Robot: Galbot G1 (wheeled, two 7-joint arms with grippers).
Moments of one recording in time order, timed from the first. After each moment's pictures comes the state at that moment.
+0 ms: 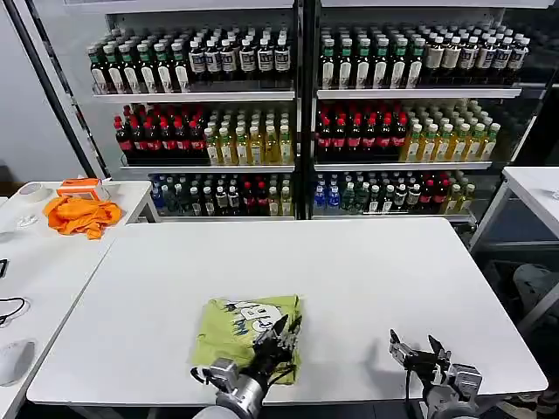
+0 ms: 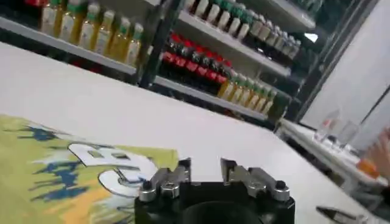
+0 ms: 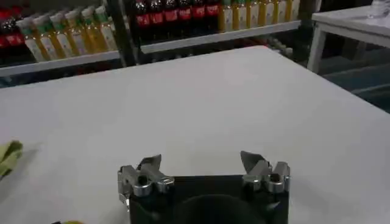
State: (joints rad) left arm 1.32 -1.28 0.00 -1.96 -0.56 0.22 -0.22; right arm -1.59 1.20 0.55 2.16 0.59 -0.48 0.36
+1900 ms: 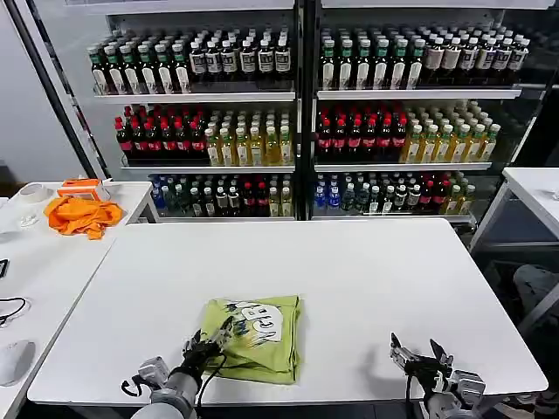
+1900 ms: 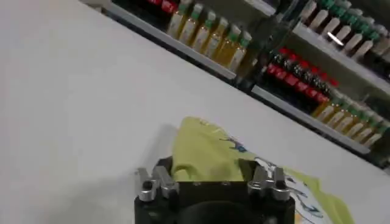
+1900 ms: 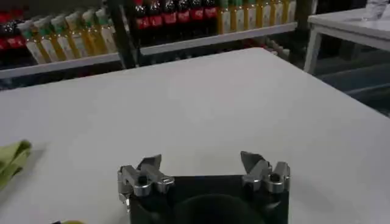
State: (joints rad) left arm 1.44 -1.28 -0.37 -1.96 -0.84 0.33 -0.25; right arm -1.64 1.23 0.57 2.21 0.56 -0.48 0.36
